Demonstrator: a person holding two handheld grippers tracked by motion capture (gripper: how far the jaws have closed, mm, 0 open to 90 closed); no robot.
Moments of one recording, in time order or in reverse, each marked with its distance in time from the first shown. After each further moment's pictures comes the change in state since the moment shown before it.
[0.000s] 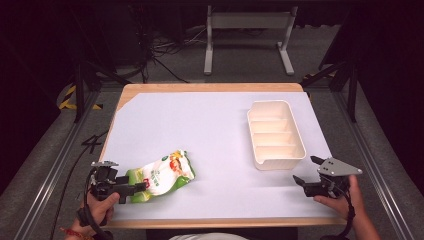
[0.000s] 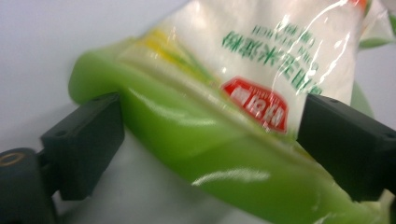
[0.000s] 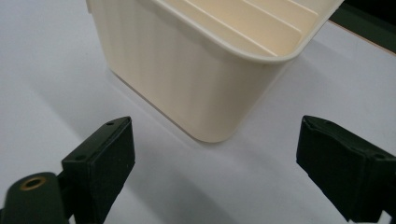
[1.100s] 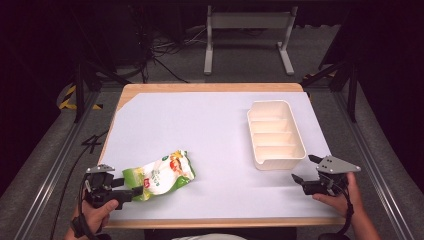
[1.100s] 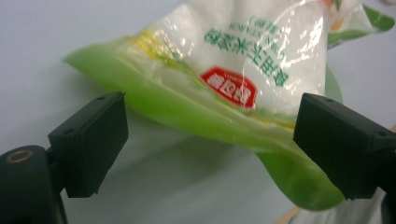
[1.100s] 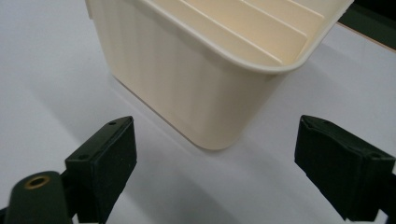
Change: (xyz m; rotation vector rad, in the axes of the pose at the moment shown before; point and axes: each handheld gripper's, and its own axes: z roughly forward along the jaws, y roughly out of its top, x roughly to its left) left arm -0.022 -0.013 -0.021 0.019 0.088 0.031; right arm -0.003 0.003 0.005 0.000 0.023 0.001
